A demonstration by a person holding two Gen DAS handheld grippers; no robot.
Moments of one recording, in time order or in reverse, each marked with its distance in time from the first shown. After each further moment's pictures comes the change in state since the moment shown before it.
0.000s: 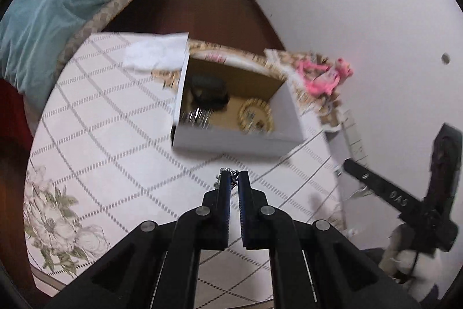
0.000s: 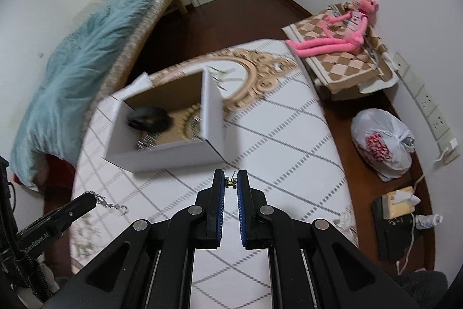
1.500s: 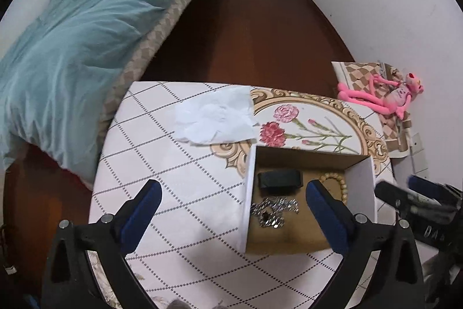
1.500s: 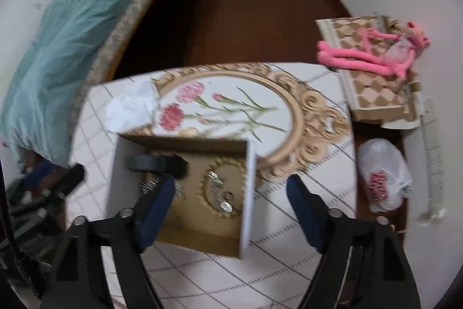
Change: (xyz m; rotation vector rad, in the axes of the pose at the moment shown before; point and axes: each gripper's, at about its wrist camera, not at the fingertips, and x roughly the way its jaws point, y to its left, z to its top) left arm 0.048 0.019 0.109 0.006 0.027 0.391; right arm 0.088 0.065 0.128 -0.180 0.242 -0.102
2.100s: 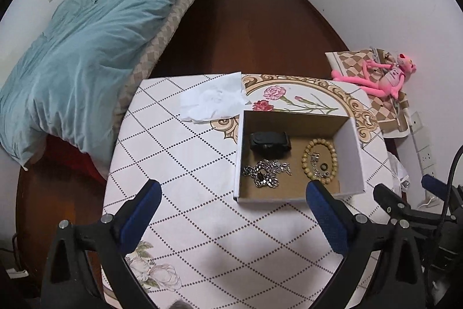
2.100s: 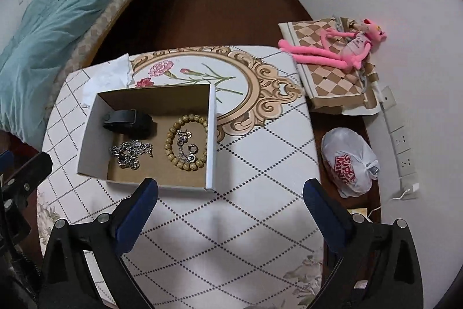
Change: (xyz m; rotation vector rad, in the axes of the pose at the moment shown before) left arm -0.049 -0.022 -0.045 0.076 -0.036 0.043; right arm -0.037 -0.006 -0.076 0.023 -0.082 -0.155
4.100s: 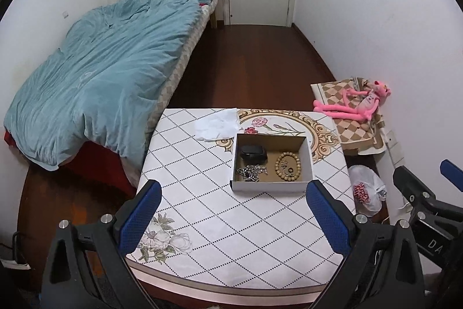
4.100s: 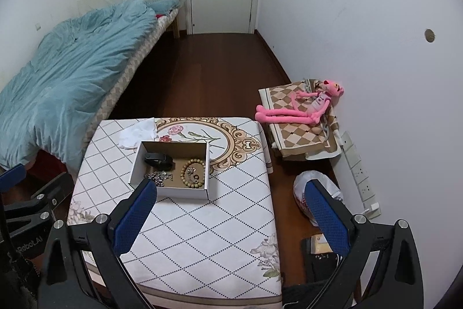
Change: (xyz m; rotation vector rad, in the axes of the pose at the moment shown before) left arm -0.148 -0.003 -0.020 -0.016 -0.136 -0.010; right arm -0.206 -0.012 -0.034 -0.008 -0.285 -0.048
